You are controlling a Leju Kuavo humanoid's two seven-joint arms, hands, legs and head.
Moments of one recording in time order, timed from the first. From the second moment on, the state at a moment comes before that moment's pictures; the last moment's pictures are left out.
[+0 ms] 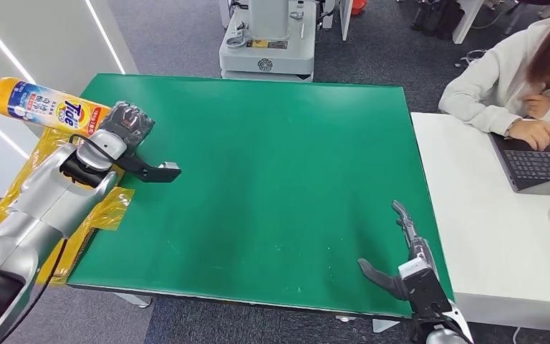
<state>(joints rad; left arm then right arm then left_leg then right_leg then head) -0.91 0.38 -0.75 -0.96 -1.56 -0.21 0.01 0.02 -0.12 0.17 -1.51 0.28 -0.04 -0.40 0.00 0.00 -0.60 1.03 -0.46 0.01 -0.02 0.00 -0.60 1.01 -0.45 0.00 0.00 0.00</state>
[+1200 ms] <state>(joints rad) -0.49 0.64 -0.78 -1.17 -1.23 -0.18 -0.10 -0.01 -0.13 0.15 -1.47 0.25 -0.06 -0.40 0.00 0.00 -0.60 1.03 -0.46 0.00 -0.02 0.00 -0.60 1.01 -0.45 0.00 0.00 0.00</state>
